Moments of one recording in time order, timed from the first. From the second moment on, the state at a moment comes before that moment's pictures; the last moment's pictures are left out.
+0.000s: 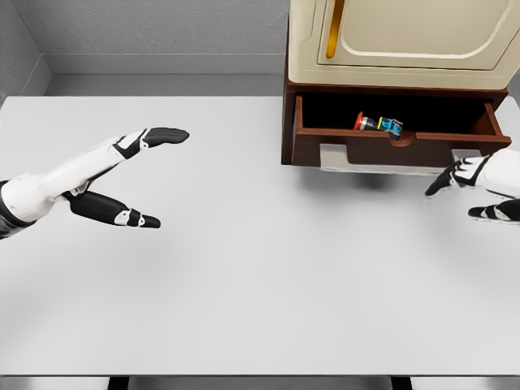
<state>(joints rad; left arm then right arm) -0.23 0.71 -0.24 -1.72 0.35 -0.61 -0.61 -0.08 -1.13 0.05 -1.74 -0.01 -0.61 0.61</state>
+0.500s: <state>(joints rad) -0.23 0.71 -0.24 -1.73 0.35 -0.61 -0.61 -0.19 -1.10 0.15 -1.65 0.00 -0.61 0.61</state>
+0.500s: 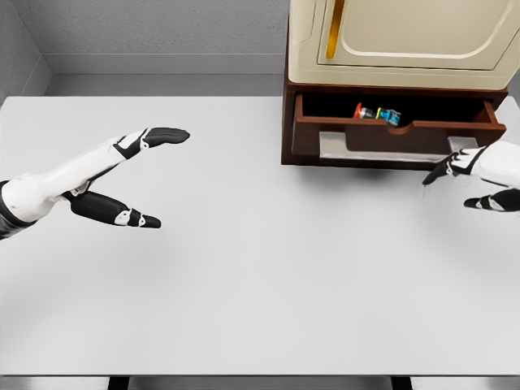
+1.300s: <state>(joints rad) -0.23 0.71 -0.24 -1.73 0.35 -0.61 -0.61 -0.46 -1.00 0.38 -1.47 0.01 -0.61 0.61</state>
